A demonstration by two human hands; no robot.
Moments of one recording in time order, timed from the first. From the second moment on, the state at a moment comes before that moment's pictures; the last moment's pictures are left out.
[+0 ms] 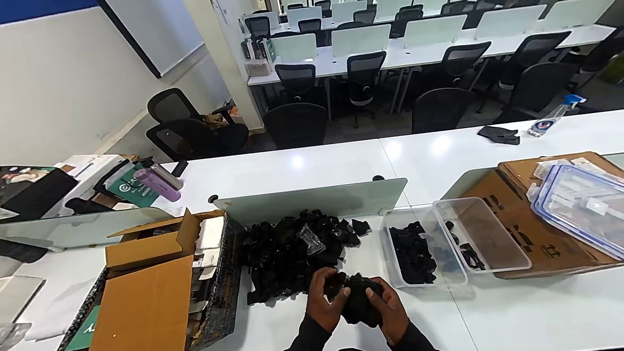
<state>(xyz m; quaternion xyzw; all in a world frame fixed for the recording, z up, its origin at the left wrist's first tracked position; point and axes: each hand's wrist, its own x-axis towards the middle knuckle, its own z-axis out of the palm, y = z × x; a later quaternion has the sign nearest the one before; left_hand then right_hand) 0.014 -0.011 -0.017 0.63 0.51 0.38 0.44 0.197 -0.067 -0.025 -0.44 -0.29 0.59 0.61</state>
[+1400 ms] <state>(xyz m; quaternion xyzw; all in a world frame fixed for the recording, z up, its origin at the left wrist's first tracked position) -0.031 0.022 -0.035 0.68 0.51 0.13 0.51 0.237 -0.039 -0.018 -0.55 -0.17 0.53 0.62</state>
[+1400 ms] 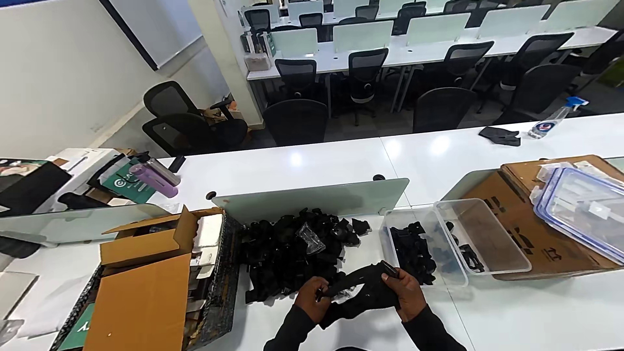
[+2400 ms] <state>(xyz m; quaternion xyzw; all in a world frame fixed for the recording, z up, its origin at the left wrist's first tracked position) 0.016 -0.023 -0.037 0.17 0.60 0.26 0.74 0.213 -0.068 -0.064 -0.67 -0.57 0.15 0.45</state>
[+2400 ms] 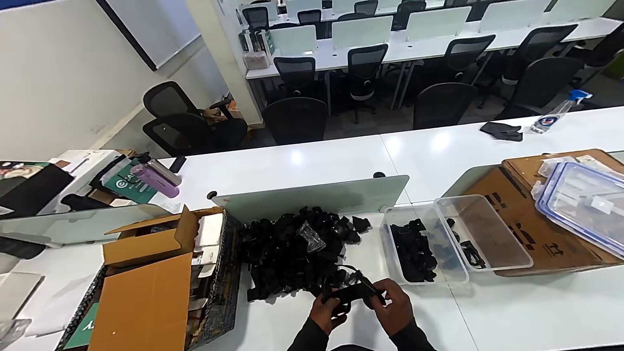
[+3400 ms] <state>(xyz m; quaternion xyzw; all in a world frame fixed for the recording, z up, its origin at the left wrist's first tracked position) 0.029 -0.027 -0.016 0.09 0.51 0.43 0.74 0.183 -0.075 -0.082 -0.50 -0.72 0.16 0.45</state>
